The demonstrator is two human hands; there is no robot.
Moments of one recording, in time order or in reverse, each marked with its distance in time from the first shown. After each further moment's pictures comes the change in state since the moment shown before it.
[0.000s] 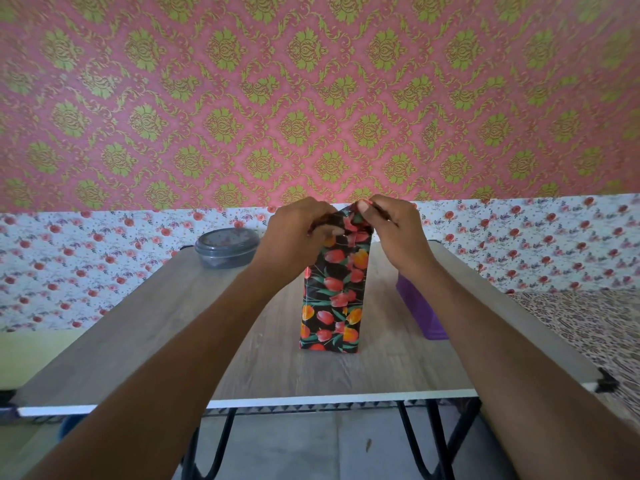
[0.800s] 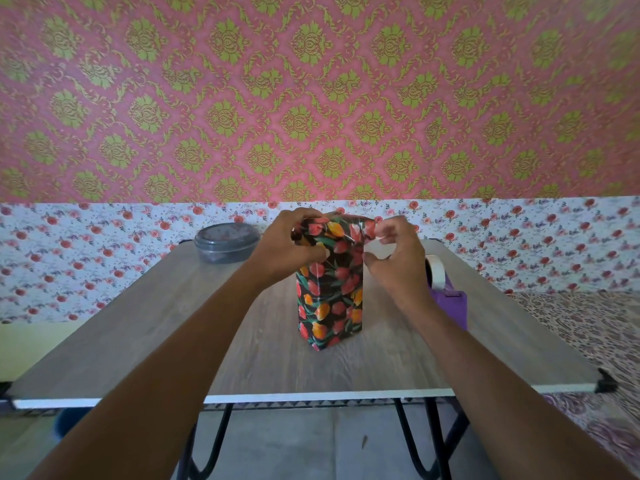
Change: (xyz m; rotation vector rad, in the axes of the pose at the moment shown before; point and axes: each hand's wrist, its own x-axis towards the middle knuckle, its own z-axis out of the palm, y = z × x) left_hand -0.018 -0.035 0.009 -0.482 -0.190 -0.515; right_hand -0.047 0.027 0.022 -0.056 0.173 0.177
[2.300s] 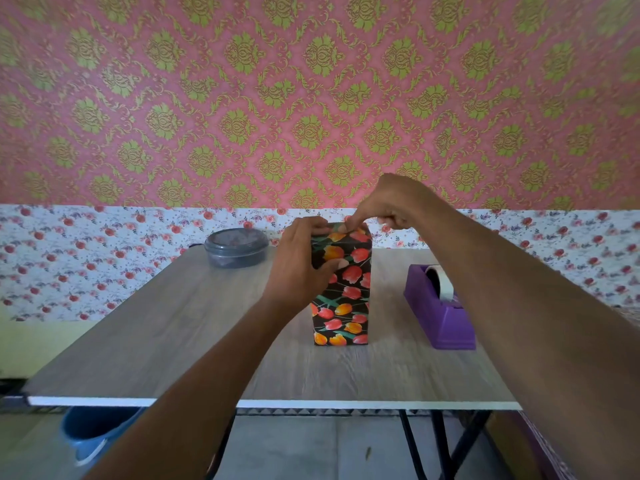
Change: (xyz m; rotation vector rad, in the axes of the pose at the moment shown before) left_hand -0.027 0.005 0.024 0.353 0.281 0.244; right_hand 0.129 -0.095 0.003 -0.547 -0.704 0.610
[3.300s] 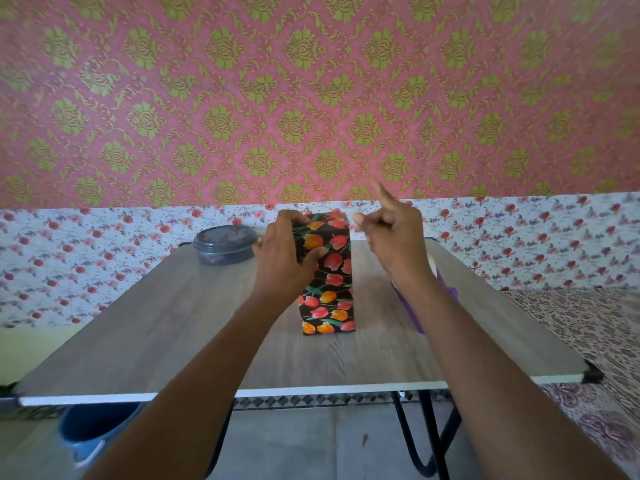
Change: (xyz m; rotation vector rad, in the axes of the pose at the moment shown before) left_hand -0.006 0.000 0.010 0.038 0.054 -0.071; right_hand -0.048 0.084 0.080 0.783 0.559 -0.640
